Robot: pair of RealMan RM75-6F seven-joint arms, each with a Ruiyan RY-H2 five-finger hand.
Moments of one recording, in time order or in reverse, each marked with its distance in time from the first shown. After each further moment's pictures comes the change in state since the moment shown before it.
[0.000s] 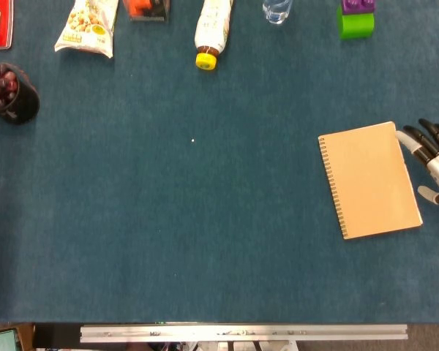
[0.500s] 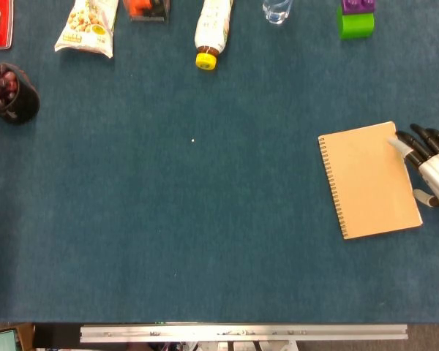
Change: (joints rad) left arm 0.004 -0.003 0.002 0.008 -0.005 -0.005 -0.006; right arm 0.012 -0.040 -0.025 0.045 0.003 -0.021 0.012
